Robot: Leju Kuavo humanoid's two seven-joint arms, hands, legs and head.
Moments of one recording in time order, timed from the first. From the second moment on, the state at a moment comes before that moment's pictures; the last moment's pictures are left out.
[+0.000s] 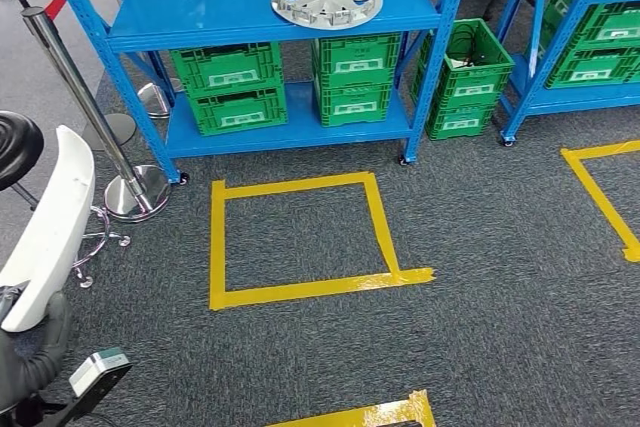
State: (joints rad) left arm 0.32 0.09 -0.01 -1.93 -0.99 0.70 -0.32; right arm -0.03 0.29 -1.09 -0.27 1.19 -0.12 -0.22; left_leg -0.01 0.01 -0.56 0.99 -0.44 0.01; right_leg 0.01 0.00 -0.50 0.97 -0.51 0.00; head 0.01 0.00
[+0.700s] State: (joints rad) left arm 0.30 0.11 -0.03 -1.92 -0.99 0.70 -0.32; right arm -0.03 0.29 -1.09 -0.25 1.20 -0.12 -0.21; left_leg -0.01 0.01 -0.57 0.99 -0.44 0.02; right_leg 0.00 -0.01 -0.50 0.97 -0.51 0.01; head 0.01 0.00
